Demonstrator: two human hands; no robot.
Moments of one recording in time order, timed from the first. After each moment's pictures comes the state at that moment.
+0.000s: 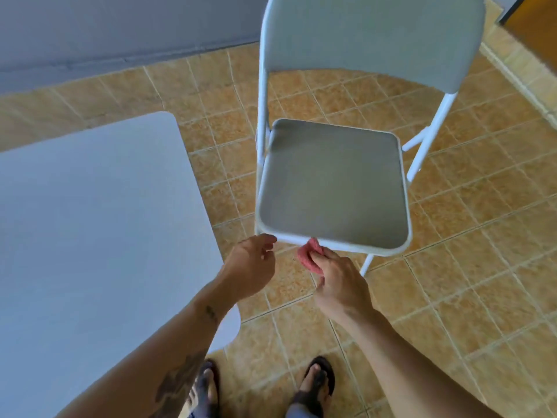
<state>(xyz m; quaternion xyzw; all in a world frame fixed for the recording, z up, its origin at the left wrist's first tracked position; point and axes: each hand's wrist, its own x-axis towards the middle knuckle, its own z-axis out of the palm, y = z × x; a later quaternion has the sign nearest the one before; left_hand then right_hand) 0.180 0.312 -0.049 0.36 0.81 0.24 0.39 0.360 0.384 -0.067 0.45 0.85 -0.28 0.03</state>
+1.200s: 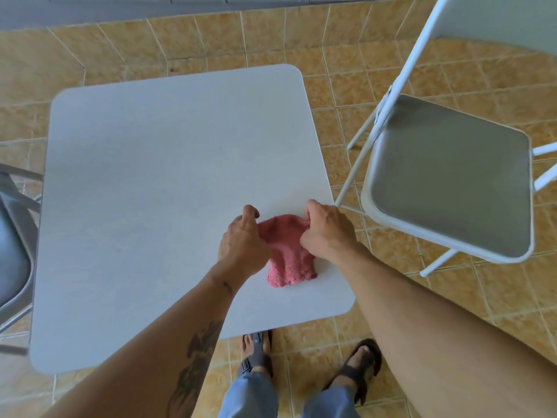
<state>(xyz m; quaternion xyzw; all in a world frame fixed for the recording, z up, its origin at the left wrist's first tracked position) 0.044 0.178 -0.073 0.23 0.90 0.17 0.33 0.140 0.308 -0.069 0.42 0.86 -0.25 0.16</state>
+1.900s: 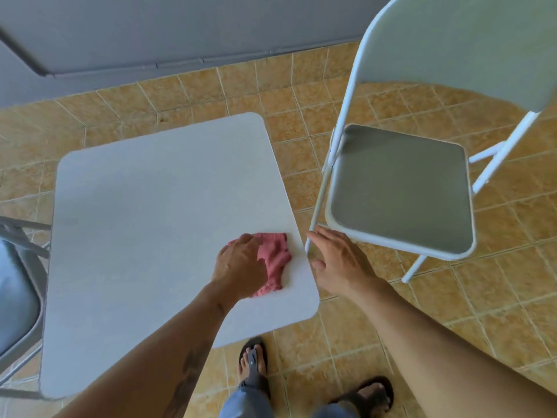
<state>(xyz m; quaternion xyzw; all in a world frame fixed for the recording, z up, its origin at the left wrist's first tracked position) 0.084 0.195 -0.028 0.39 0.87 0.07 0.30 0.249 0.332 -0.021 0.34 0.90 -0.26 0.11</state>
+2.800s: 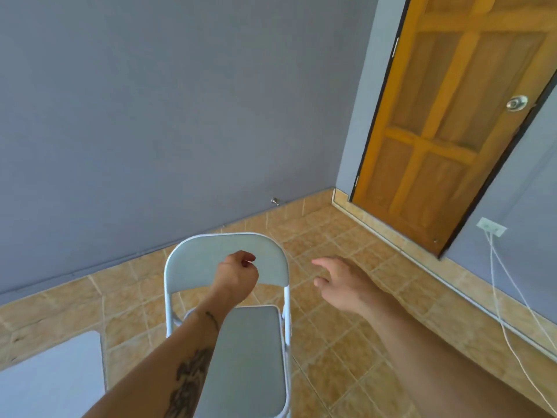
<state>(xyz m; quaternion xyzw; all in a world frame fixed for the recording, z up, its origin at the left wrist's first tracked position) 0.343 0.584 0.319 0.39 0.78 0.40 0.28 0.567 0.623 0.371 0.52 0.82 -0.23 -0.06</state>
